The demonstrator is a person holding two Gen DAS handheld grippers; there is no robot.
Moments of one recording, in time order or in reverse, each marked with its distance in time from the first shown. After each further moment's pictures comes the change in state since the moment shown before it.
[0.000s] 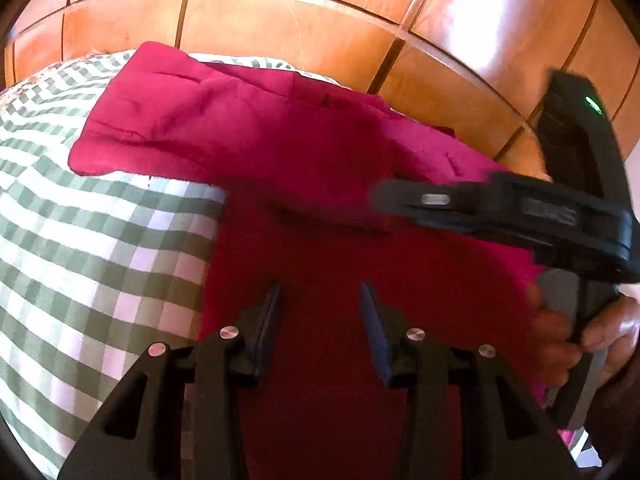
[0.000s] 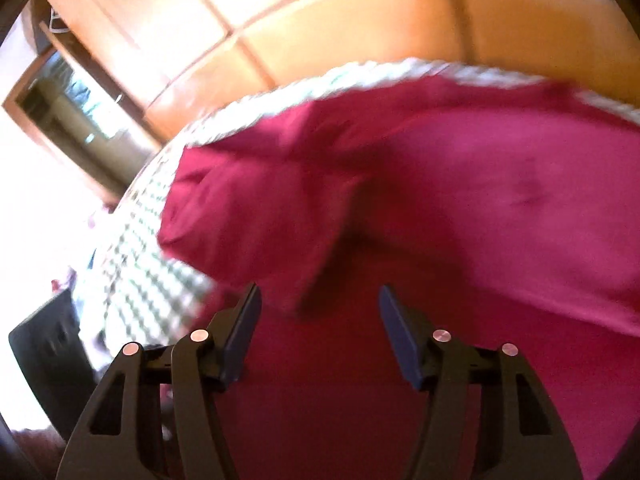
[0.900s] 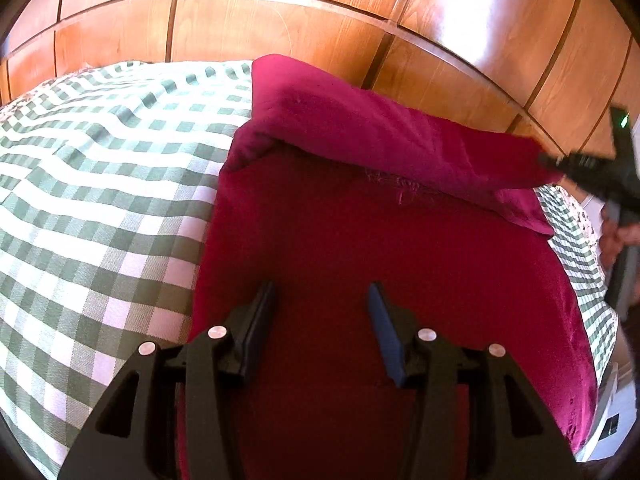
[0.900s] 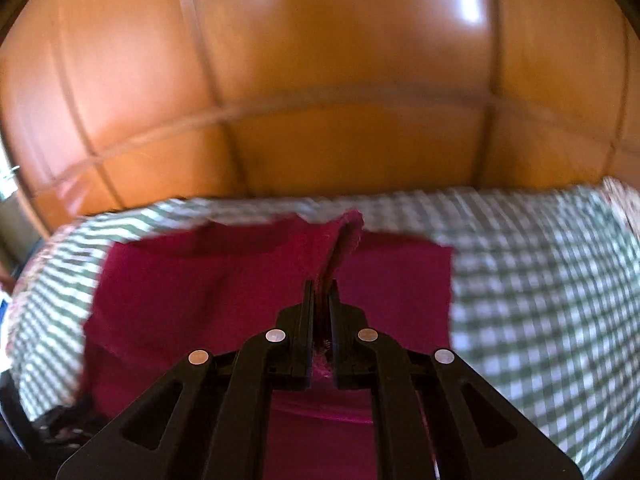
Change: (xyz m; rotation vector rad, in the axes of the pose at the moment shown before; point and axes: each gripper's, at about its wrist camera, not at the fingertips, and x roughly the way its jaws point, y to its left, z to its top) left arm 0.016 -0.020 -0.008 0.049 -0.006 0.025; right arm -0.161 -0.150 0.008 0.172 -0.341 -0.516
